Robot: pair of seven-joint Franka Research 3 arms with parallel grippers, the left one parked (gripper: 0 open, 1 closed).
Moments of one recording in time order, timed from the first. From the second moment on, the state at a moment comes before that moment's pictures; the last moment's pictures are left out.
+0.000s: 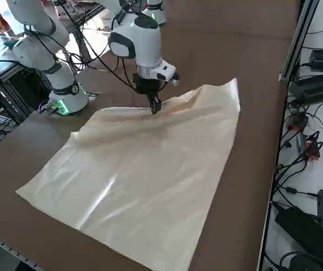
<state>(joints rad) -0.10 0.16 0.04 -2.26 -0.04 2.35 -0.77</state>
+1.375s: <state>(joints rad) -0.22 0.48 0.04 -1.90 -0.04 2.33 -0.89</state>
